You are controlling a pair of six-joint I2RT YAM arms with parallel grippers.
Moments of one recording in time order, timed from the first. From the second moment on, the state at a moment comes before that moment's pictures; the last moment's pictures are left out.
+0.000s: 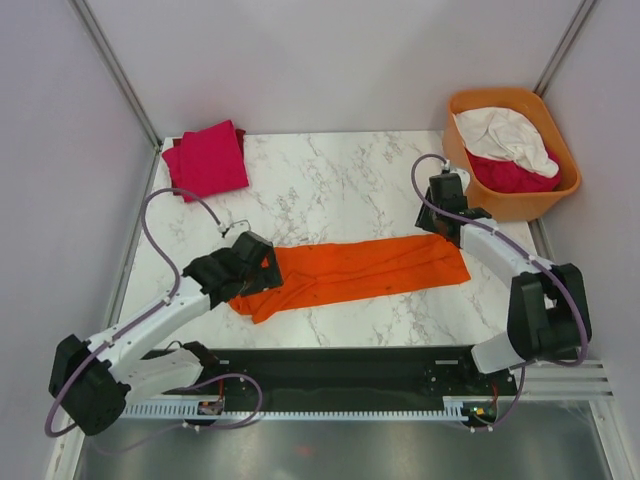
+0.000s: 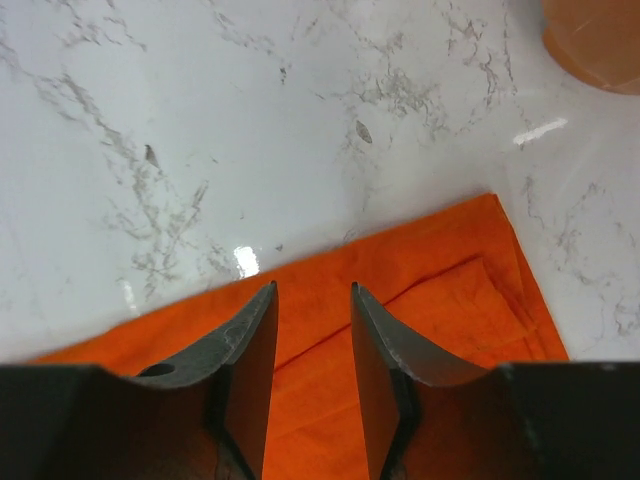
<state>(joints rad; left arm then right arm) -0.67 1.01 0.75 -0.76 -0.34 -0.82 0.23 1.46 0.95 -0.28 0.23 0.48</state>
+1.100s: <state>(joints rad) -0.12 1.62 0.93 -0.68 -0.30 -0.82 0.12 1.45 0.70 -0.27 0.20 0.57</state>
